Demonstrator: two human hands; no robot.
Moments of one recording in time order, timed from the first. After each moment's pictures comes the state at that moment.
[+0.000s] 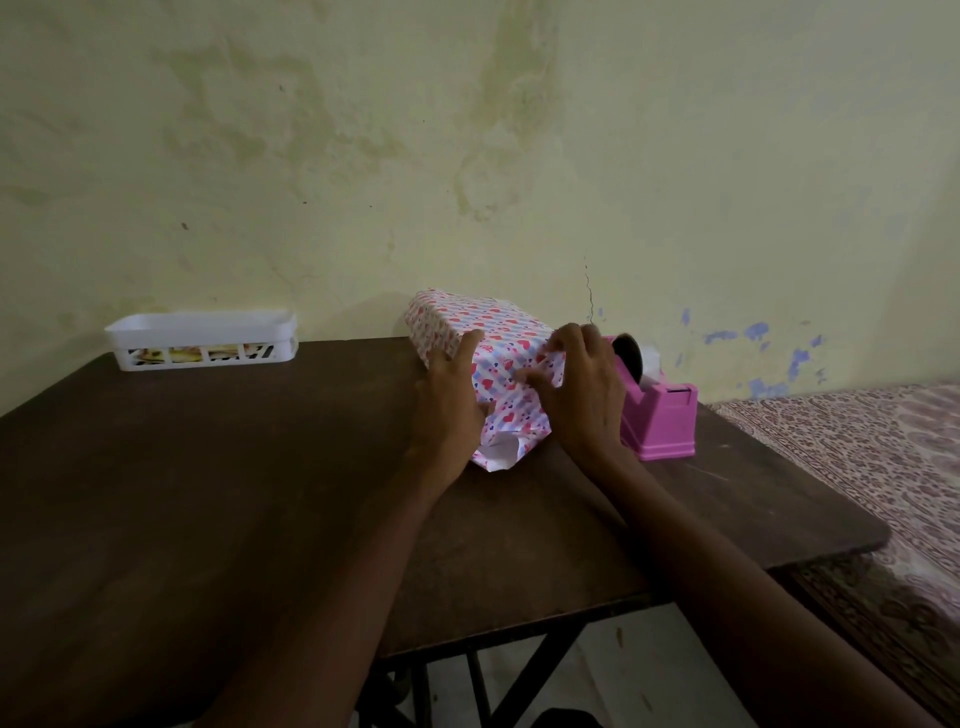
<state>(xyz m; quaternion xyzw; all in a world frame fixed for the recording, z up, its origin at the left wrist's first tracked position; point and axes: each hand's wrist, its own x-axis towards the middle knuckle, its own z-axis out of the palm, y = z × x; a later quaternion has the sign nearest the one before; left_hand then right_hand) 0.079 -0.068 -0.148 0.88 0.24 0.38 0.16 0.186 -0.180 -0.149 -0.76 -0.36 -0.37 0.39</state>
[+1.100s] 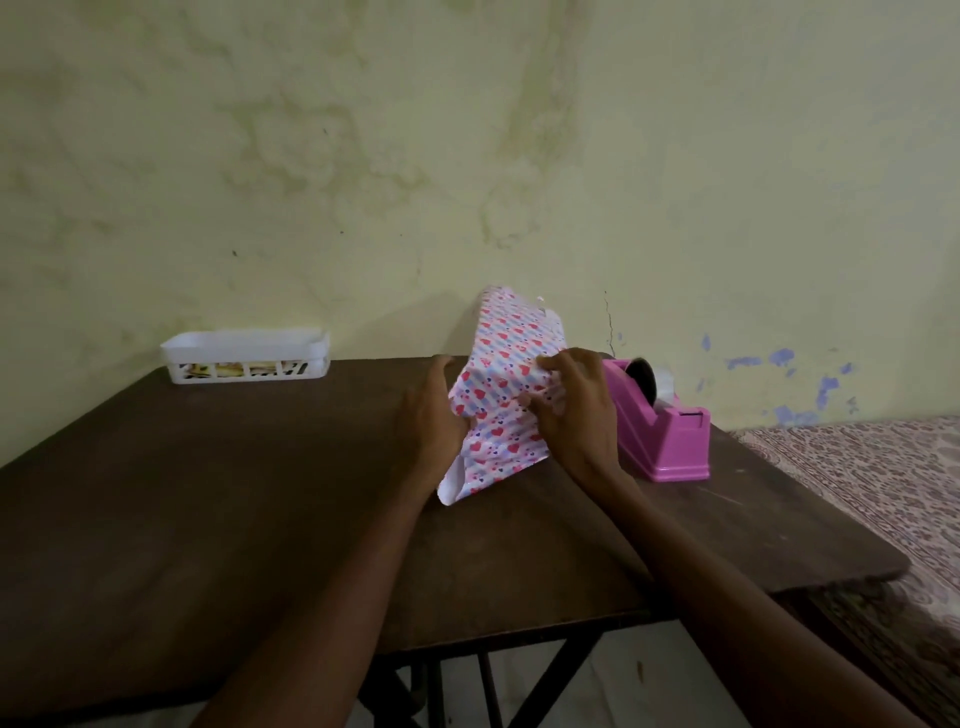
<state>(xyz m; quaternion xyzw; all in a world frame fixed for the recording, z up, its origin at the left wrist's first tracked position) 0.048 -0.051 -0.136 0.83 0.30 0.38 0.28 0.164 -0.182 -0.146 -0.75 -0.41 -0.27 0.44</state>
